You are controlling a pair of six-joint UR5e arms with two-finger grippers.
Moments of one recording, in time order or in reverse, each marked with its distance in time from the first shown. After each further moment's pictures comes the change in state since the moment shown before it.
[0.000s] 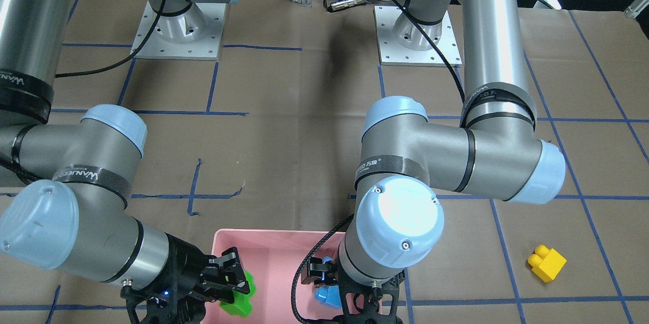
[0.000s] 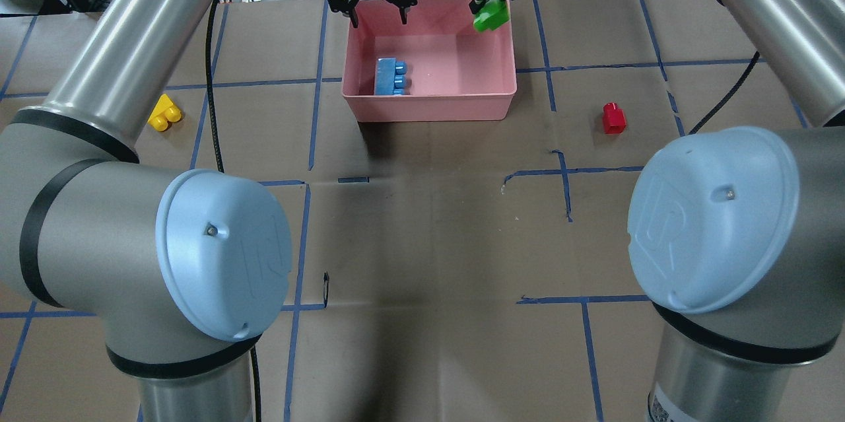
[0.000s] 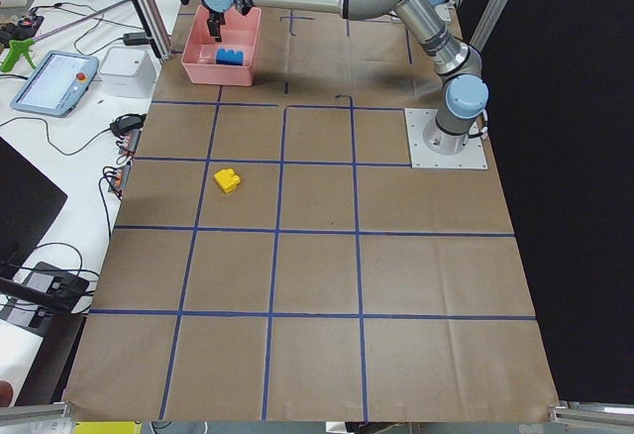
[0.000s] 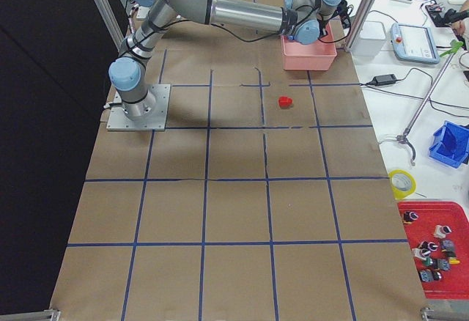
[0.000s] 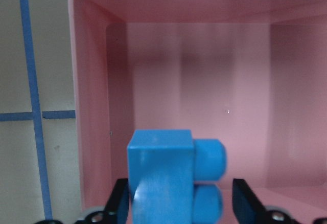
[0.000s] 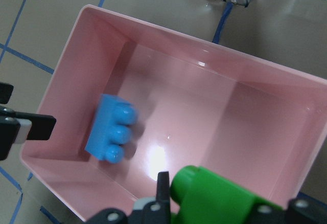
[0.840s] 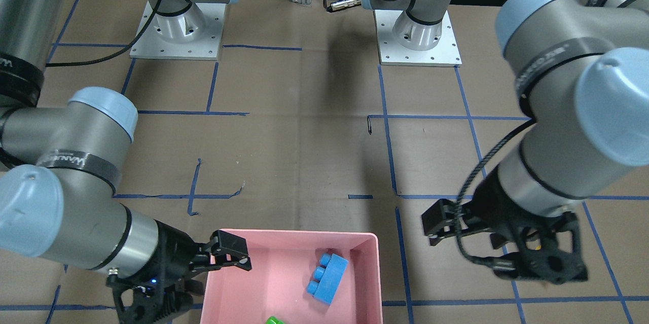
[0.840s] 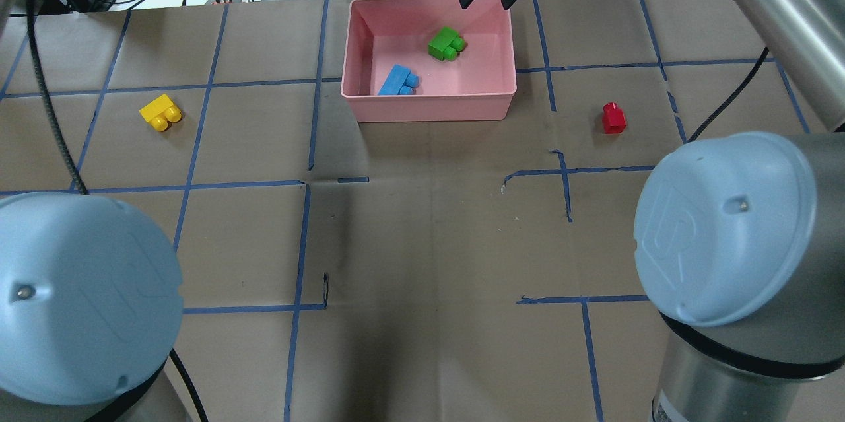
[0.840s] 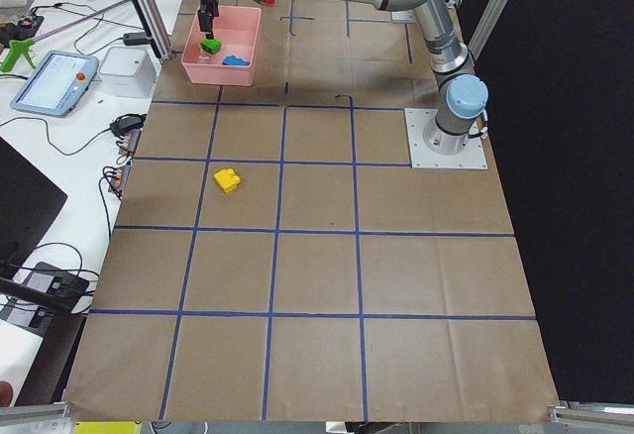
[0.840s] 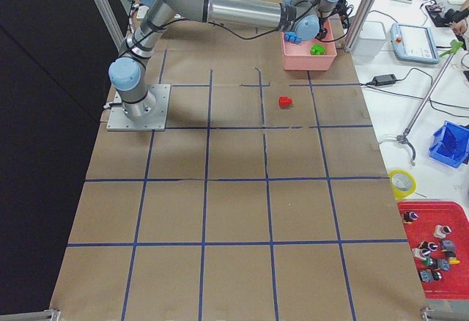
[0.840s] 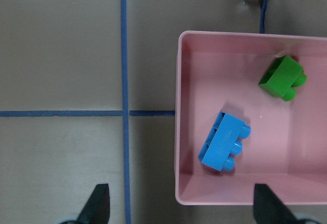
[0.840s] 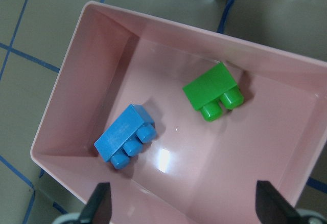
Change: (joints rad) left arm 0.223 0.262 -0.131 -0.129 0.006 0.271; right arm -0.025 -0.067 0.007 0.137 -0.062 0.017
